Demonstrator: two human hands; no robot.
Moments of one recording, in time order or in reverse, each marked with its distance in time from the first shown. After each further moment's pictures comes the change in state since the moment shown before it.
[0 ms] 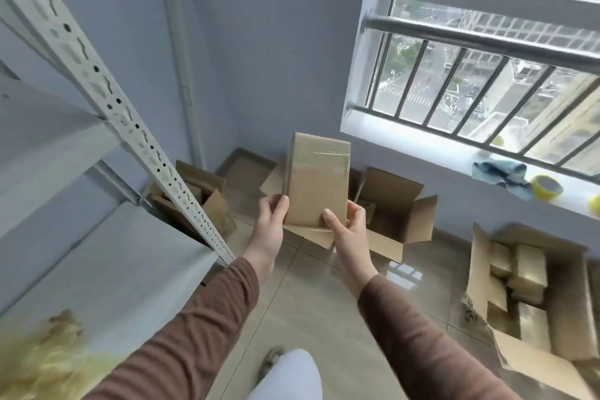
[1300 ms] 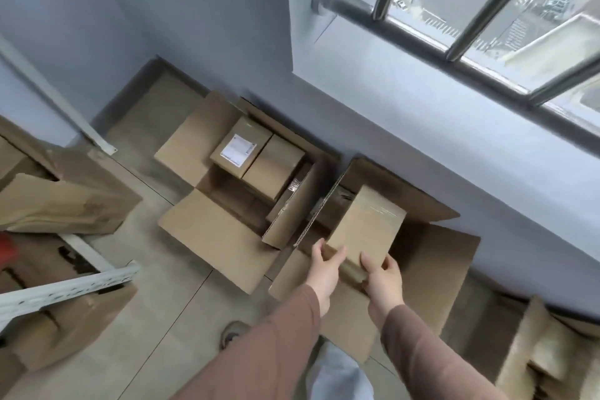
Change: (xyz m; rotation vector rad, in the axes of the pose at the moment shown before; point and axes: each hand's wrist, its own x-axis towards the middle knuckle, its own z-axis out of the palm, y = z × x) left_hand 0.450 -0.373 0.369 -0.180 0.062 -0.823; right_hand 0.521 0.275 -0.301 -0.154 0.337 0.669
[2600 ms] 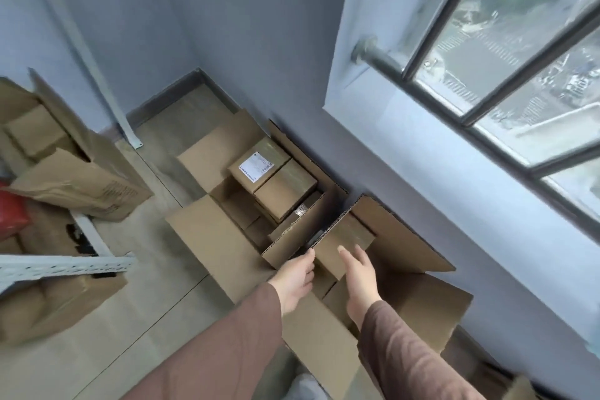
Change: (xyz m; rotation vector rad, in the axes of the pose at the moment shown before) left_hand 0.025 0.036 -0.039 -0.132 -0.056 -0.066; right_hand 0.016 -0.045 0.054 -0.271 -0.199 -0.041
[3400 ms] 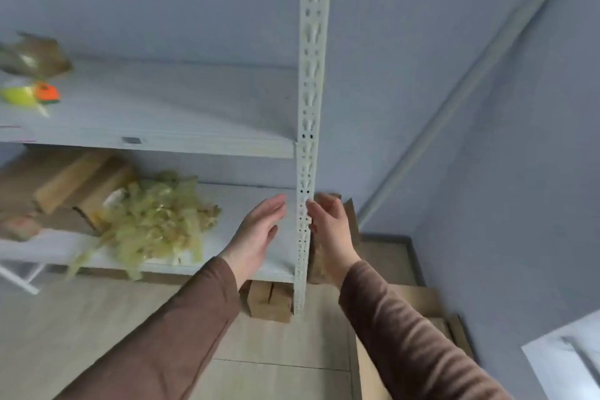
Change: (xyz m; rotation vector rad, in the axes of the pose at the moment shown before) left_hand -0.681 0.034 -0.289 -0.451 0.566 1.112; right_hand -0.634 -0.123 0.316 -0.370 -1.013 -0.656
